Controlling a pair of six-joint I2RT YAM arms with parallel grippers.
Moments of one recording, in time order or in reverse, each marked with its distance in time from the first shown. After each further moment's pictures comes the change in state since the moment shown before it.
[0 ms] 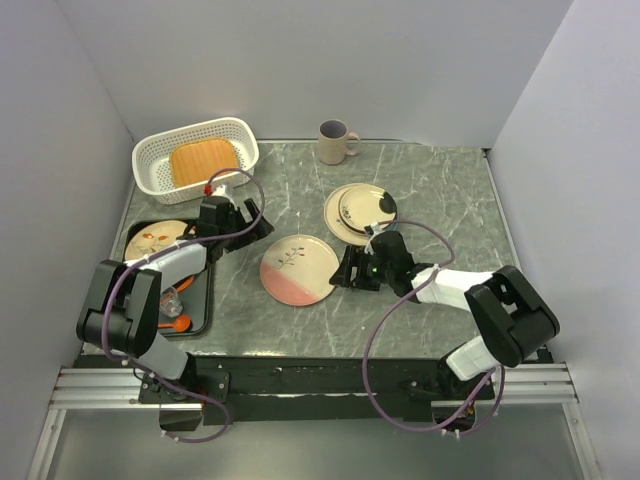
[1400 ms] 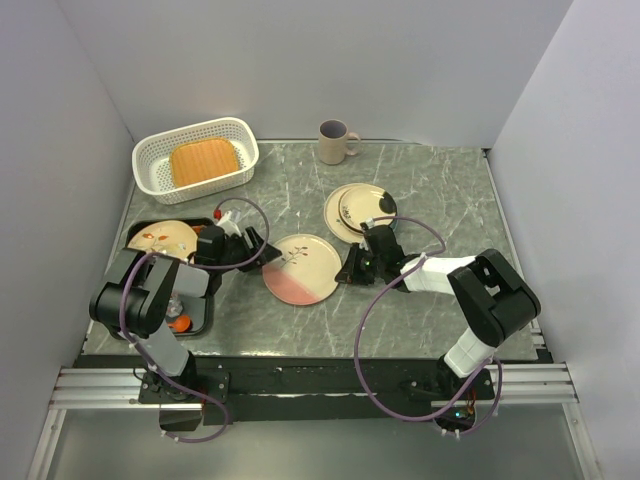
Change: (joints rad) left arm 0.015 0.133 -0.298 0.579 0.333 -0.045; right arm 0.005 0.138 0.101 -0.028 0.043 0.037
